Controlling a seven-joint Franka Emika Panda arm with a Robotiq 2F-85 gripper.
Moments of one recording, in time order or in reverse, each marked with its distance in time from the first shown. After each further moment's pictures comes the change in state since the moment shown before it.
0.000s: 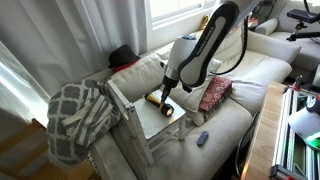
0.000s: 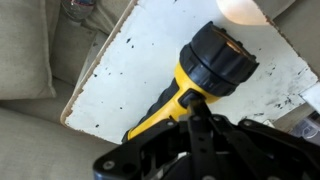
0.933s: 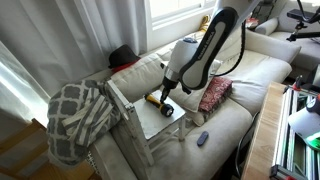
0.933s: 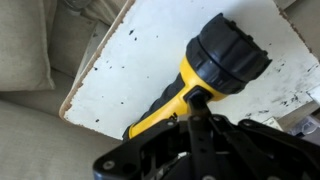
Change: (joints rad) arm -0.018 0.036 0.007 0.009 -0.068 0.063 0.027
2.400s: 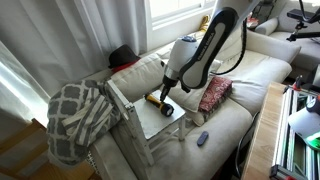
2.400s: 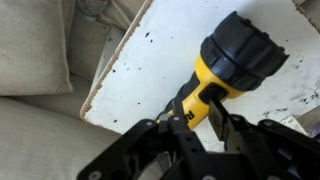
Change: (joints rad) arm 0.075 -0.021 -0.088 0.008 -0.013 -0.016 0.085
